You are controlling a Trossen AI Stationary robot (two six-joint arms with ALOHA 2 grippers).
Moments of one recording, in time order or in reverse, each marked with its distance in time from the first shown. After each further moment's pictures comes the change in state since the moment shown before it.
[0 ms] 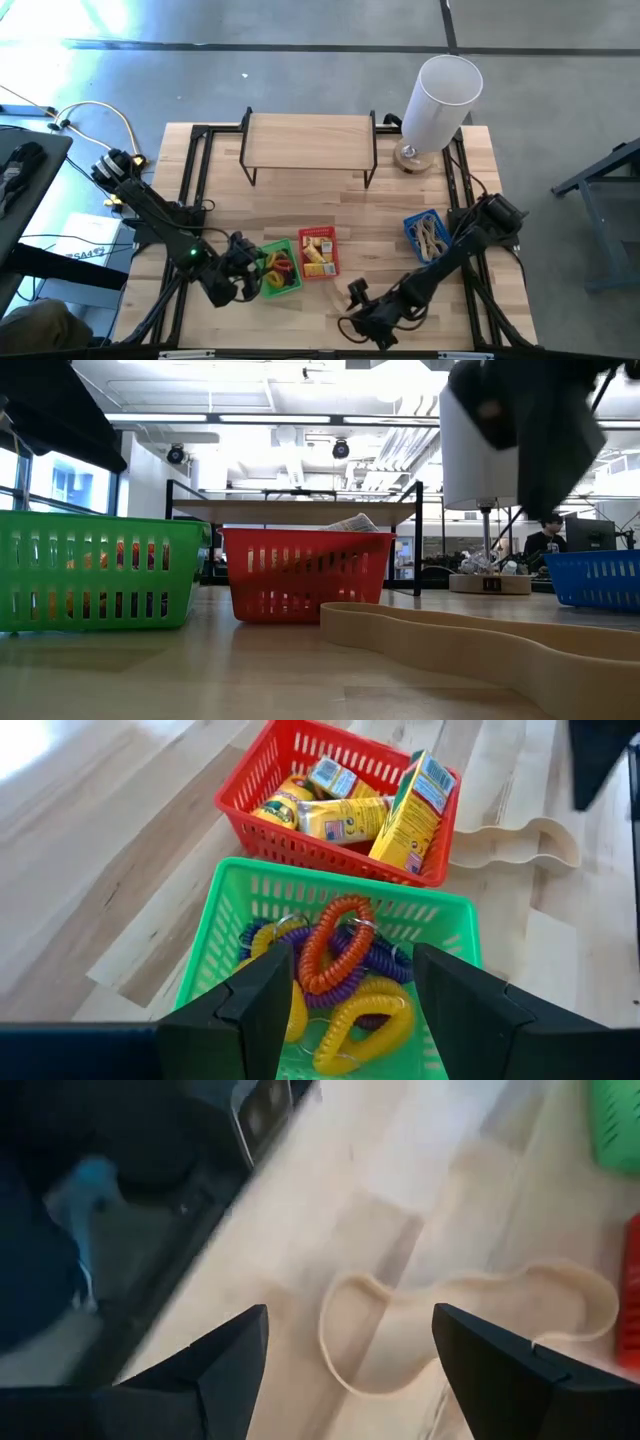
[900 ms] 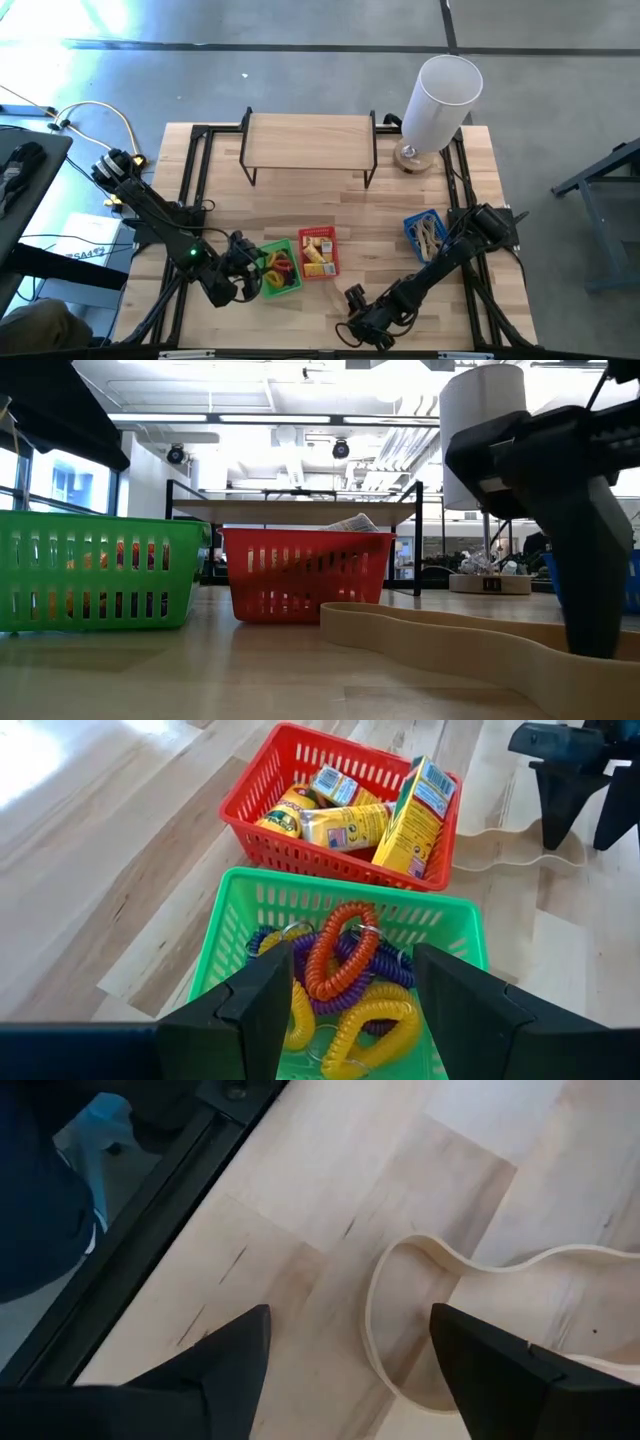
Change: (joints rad) left arm -0.007 0.000 0.000 -0.003 -0.025 0.027; right arm -0.014 0.133 0.050 -0.030 -0.086 -0.041
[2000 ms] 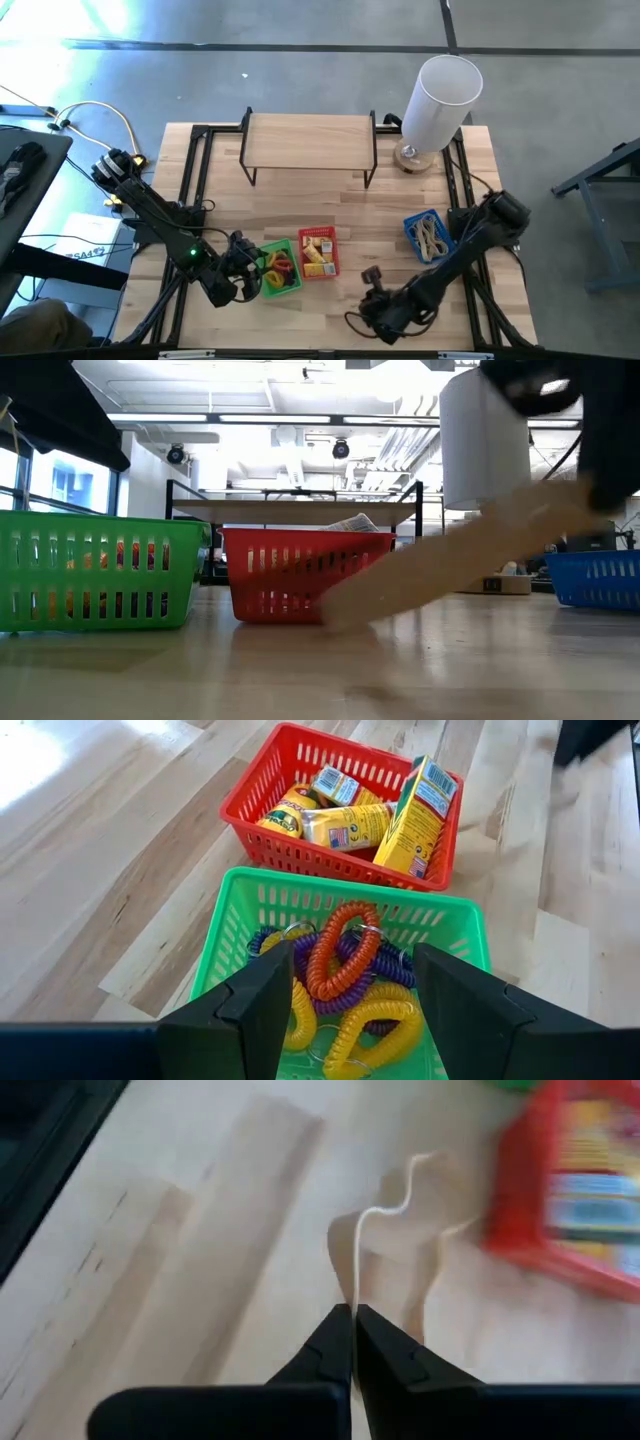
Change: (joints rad) left arm 0.000 0.000 -0.001 -0.001 -0.003 0.000; right arm 0.050 -0.155 -0.001 -0.273 0.280 0.106
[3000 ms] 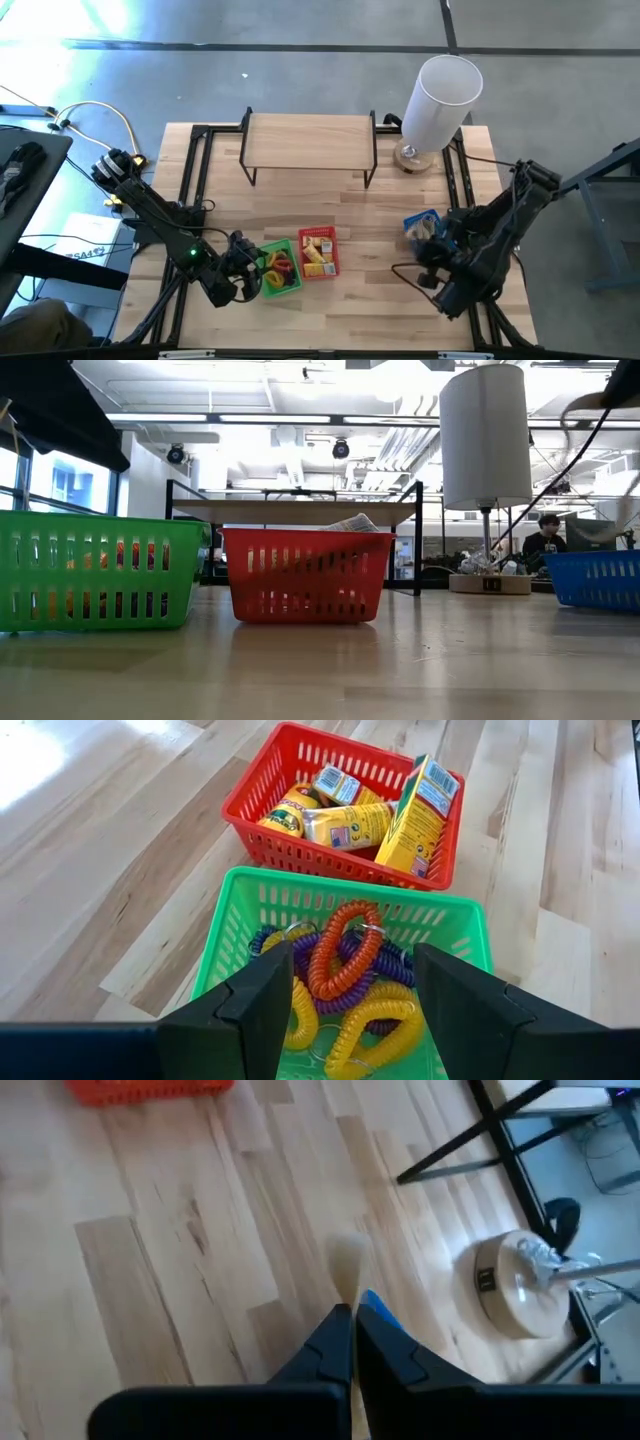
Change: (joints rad) left arm 0.000 0.001 -0.001 -0.001 0.000 0.001; right arm 0.160 -0.389 -0.010 -1.035 0.328 1.014
